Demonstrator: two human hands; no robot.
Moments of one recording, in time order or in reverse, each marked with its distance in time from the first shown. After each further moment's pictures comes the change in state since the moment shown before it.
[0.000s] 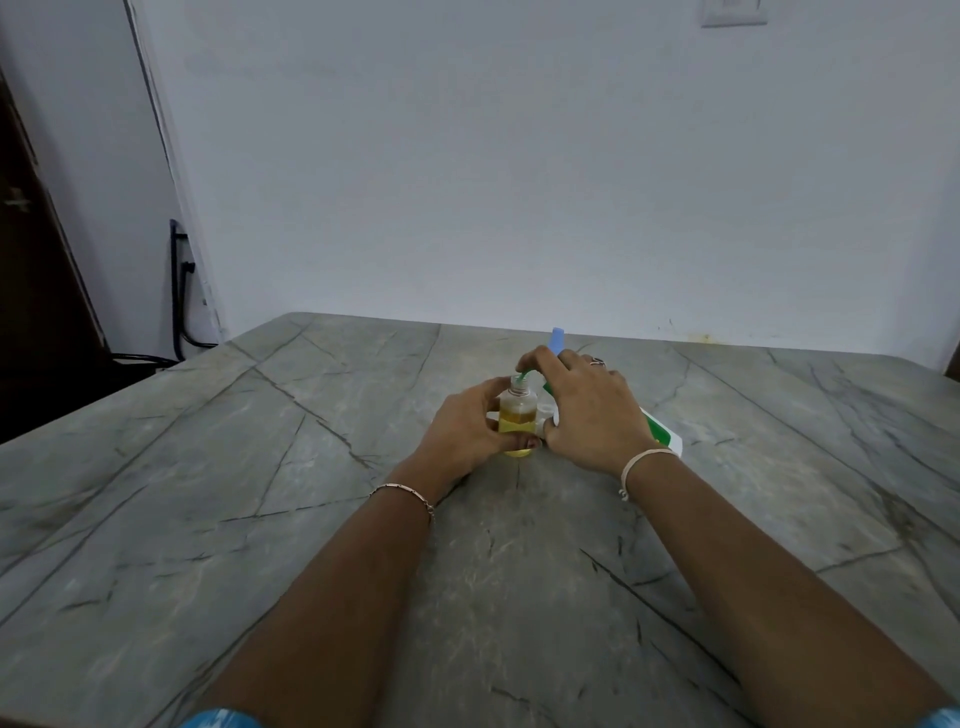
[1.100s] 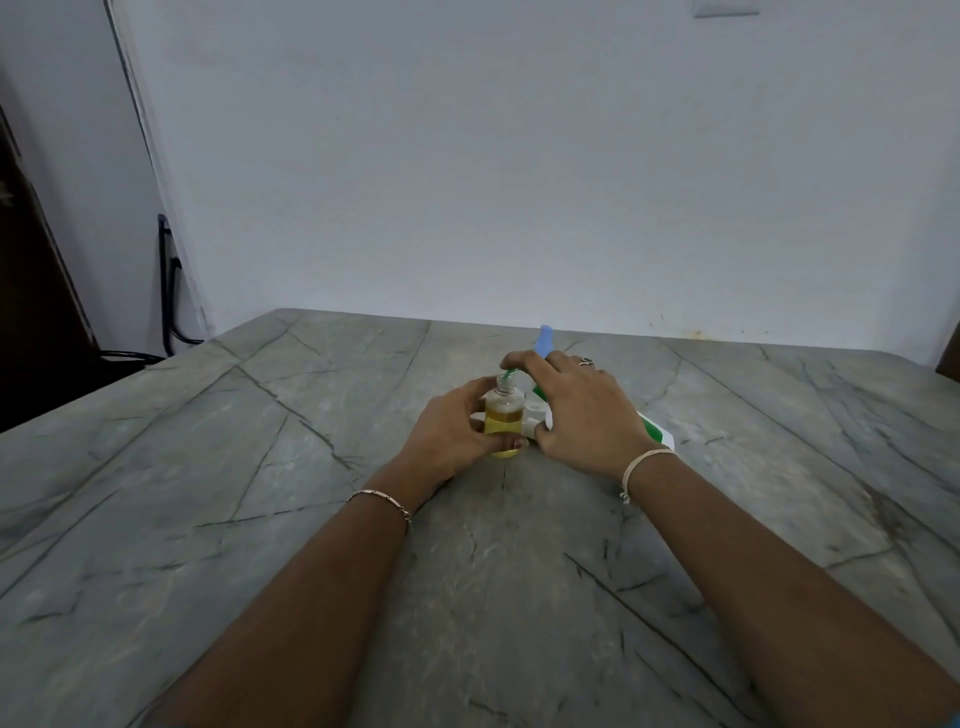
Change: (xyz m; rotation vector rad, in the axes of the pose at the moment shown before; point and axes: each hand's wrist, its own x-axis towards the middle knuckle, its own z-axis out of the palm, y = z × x) left_hand 0.000 -0.005 0.001 -0.052 -0.003 -0.013; right_hand -0.003 0.009 -0.002 0.032 -0.020 -0.055
